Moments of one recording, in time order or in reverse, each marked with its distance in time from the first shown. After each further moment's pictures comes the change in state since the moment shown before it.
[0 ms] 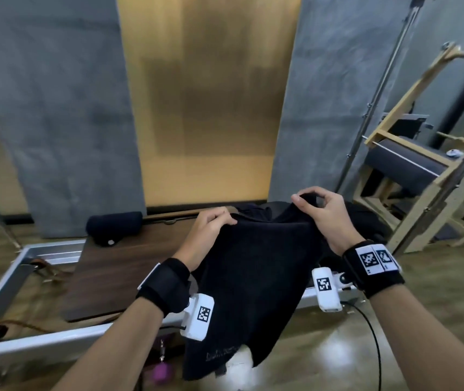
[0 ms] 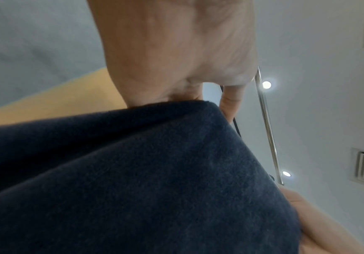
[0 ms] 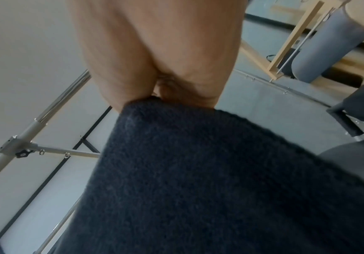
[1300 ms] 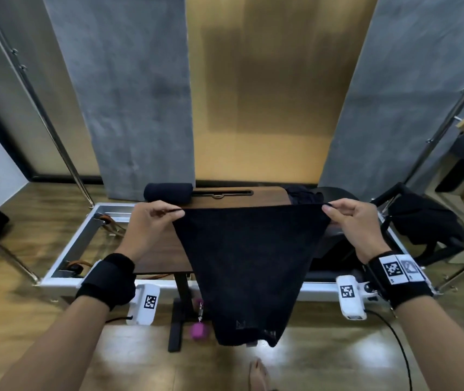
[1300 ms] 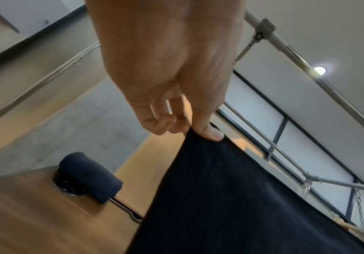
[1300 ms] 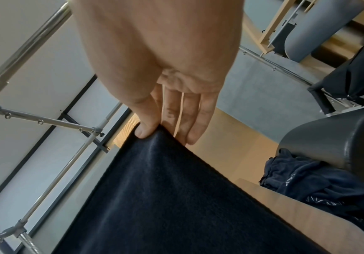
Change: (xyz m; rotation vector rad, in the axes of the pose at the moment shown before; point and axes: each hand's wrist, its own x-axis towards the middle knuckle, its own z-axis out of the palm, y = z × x) left_hand -0.085 -0.056 -0.188 0.455 0.474 0.071; right_hand 0.002 0.078 0.052 -0.033 -0.024 0.140
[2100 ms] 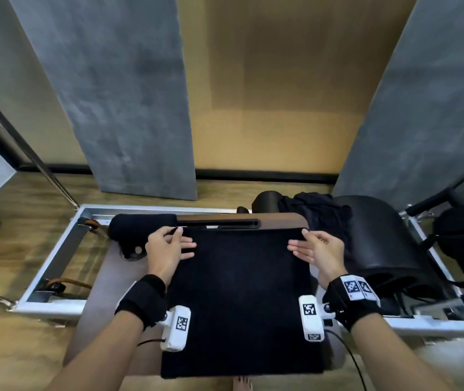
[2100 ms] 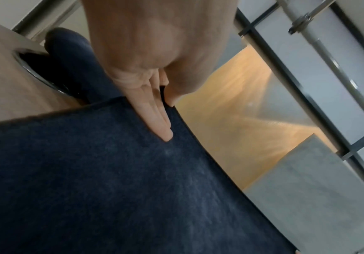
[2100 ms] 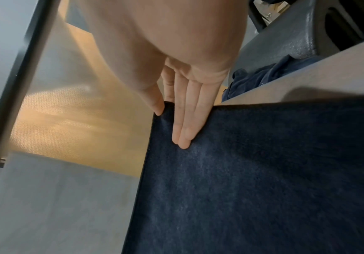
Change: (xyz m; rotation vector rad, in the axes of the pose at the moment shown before) left_hand 0.181 -0.145 0.142 -0.271 0.240 -0.633; right_hand 0.198 0.142 0.141 0.362 0.021 0.577
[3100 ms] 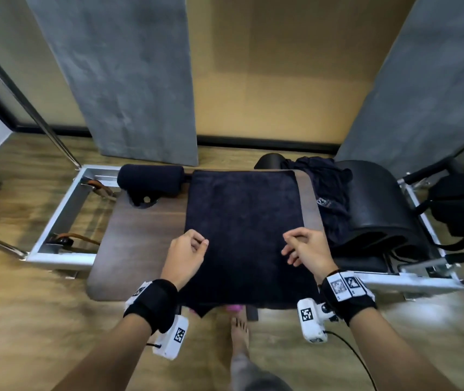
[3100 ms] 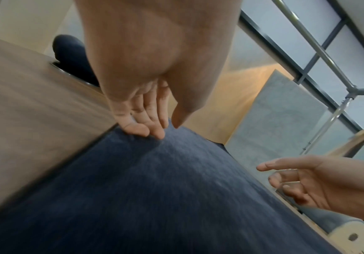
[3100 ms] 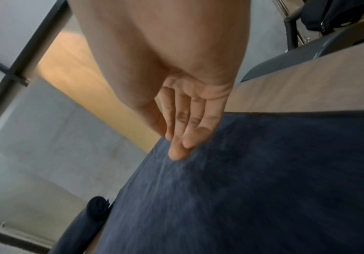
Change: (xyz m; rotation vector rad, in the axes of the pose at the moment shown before) left_hand -0.097 -0.088 -0.036 0.621 -0.207 0.189; right_hand -0.073 0.081 -0.021 -0.536 -0.143 0.018
